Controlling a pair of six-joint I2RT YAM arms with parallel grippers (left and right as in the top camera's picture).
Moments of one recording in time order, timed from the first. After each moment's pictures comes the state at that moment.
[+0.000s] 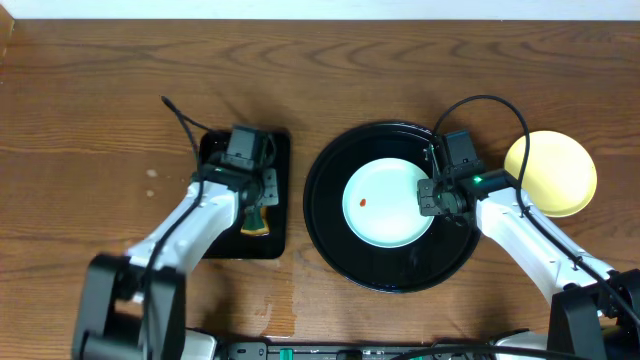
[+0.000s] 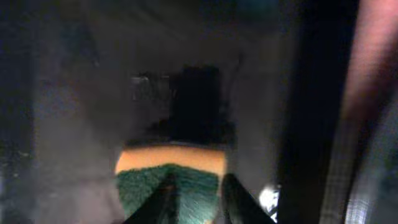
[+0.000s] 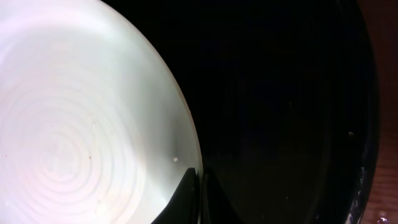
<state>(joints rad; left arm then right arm) -0.26 1.60 0.86 -0.50 -0.04 -0.33 0.31 1.54 0.87 -0.57 0.06 0.22</state>
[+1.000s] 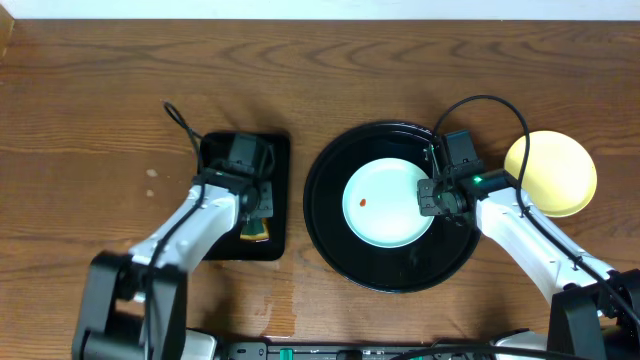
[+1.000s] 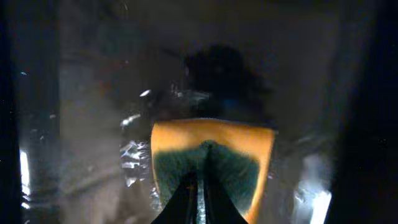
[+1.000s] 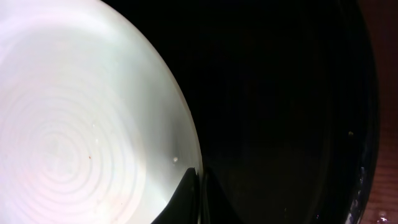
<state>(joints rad) -0.26 1.60 0.83 -0.56 -0.10 -0.33 0.31 1.54 0.87 -0.57 0.06 0.22</state>
